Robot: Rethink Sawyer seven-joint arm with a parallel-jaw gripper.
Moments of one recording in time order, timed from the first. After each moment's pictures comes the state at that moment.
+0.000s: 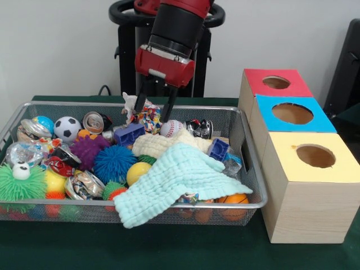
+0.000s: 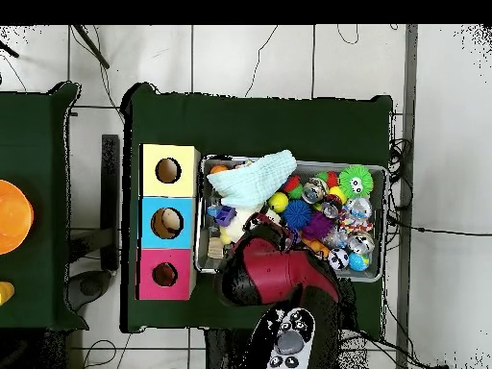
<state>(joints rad) -0.01 -0.63 -0.34 1.75 -0.44 0.00 2.54</state>
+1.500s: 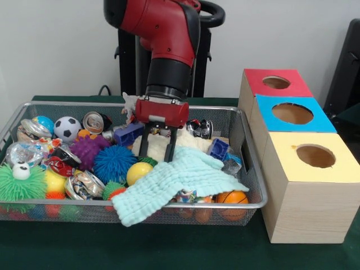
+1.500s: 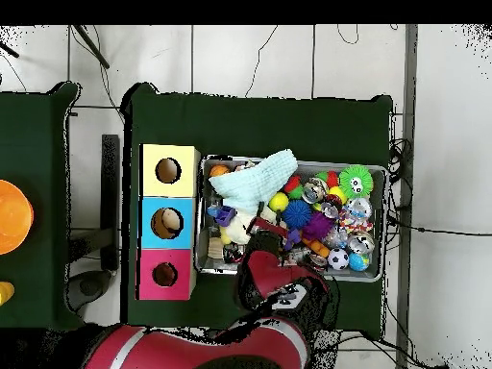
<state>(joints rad) 0.00 -0.26 -0.44 1.75 -0.31 -0.65 2.54</state>
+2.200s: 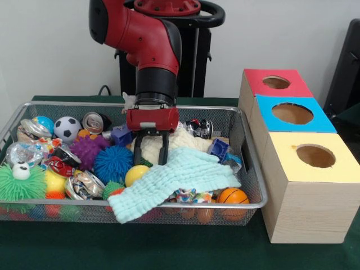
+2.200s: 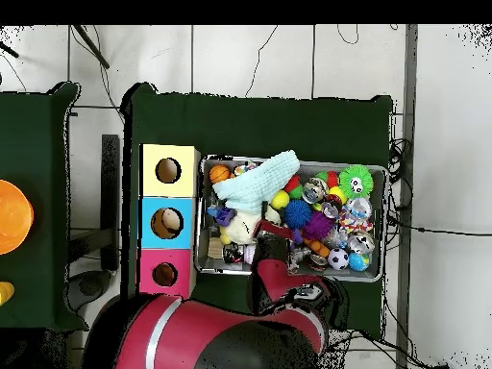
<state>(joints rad) -0.07 -0.15 -0.44 1.75 -0.31 -0.96 2.54</state>
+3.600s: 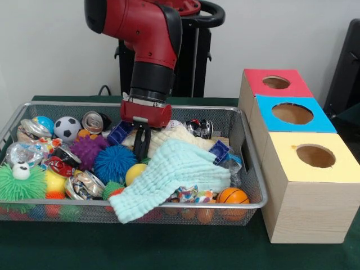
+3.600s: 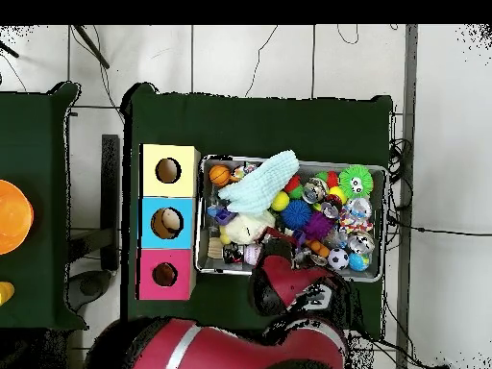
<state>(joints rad) -0.12 -0.31 -0.35 1.76 -0.46 -0.46 2.54</state>
